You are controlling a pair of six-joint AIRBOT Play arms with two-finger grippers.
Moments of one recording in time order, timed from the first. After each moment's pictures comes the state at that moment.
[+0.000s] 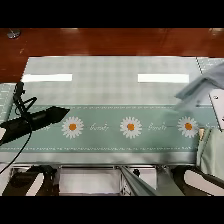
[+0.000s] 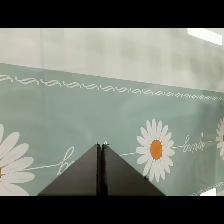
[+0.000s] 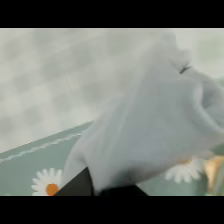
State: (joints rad) left arm 0.01 -0.54 0.45 0.73 -0.88 -1.37; right arm -0.33 -1.24 1.91 -1.36 1.81 1.82
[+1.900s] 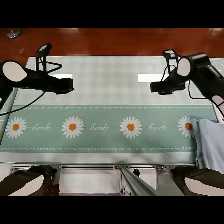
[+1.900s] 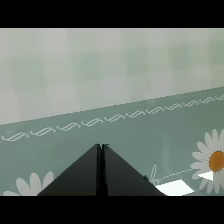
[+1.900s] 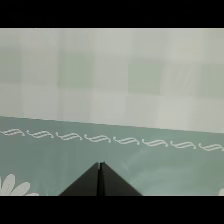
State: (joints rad) left arm -0.16 -1.17 1.09 1.18 -1.05 -1.55; right arm 0.27 -1.37 1.28 -1.64 1.23 1.82
